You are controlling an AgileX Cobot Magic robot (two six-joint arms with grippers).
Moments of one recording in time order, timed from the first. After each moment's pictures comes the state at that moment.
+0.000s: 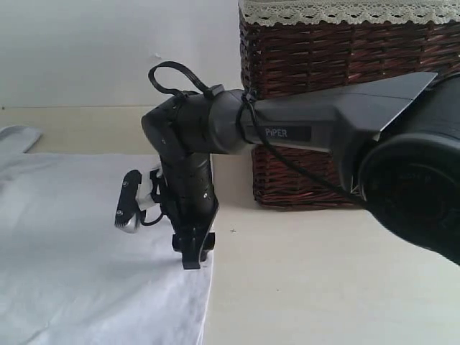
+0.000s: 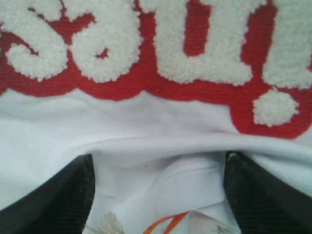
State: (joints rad) left arm 0.42 1.97 -1.15 0.05 0.64 1.88; right arm 0.67 2.36 -1.81 -0.10 1.07 -0.70
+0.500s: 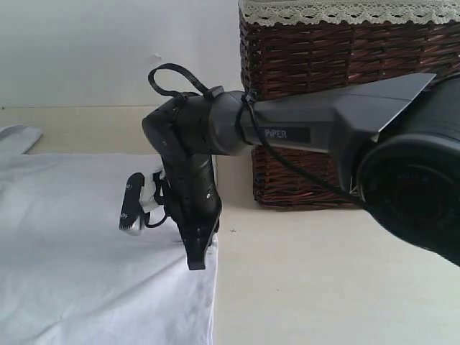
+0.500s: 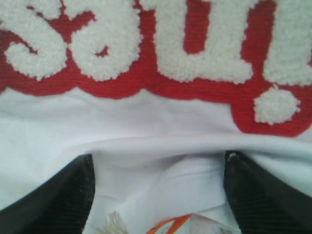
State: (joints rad) left arm 0.42 1.97 -1.15 0.05 0.64 1.88; right arm 0.67 2.36 -1.81 -0.12 1.09 -0.71
